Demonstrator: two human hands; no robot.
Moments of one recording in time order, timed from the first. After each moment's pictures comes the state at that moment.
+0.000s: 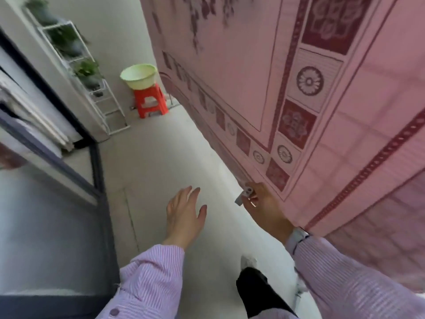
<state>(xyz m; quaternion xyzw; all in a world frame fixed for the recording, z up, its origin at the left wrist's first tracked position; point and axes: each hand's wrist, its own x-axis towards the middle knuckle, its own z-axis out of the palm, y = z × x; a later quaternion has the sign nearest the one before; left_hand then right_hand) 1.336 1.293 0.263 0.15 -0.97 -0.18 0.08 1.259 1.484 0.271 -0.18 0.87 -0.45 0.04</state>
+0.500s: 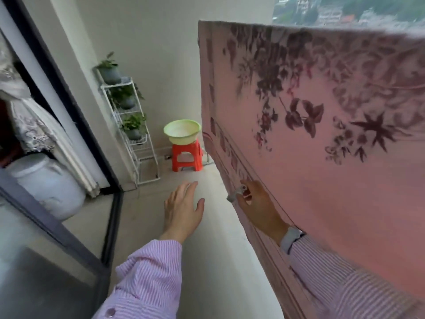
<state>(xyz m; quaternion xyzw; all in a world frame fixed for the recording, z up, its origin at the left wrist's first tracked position) 0.973 0.995 0.369 0.23 -0.93 -0.18 0.21 0.875 1.160 0.385 -0.34 0.82 -0.47 -0.03</state>
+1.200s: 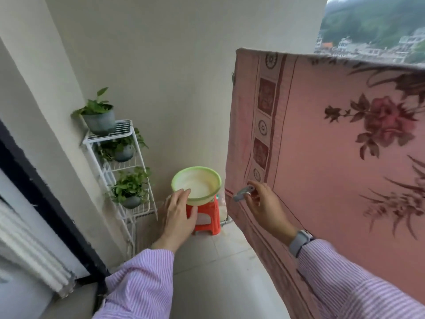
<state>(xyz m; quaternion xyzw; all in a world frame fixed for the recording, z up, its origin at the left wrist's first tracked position) 0.584 0.467 0.387 0.21 -0.91 -0.28 0.23 0.471 0.653 0.414 -0.32 0.84 -0.42 -0.07</state>
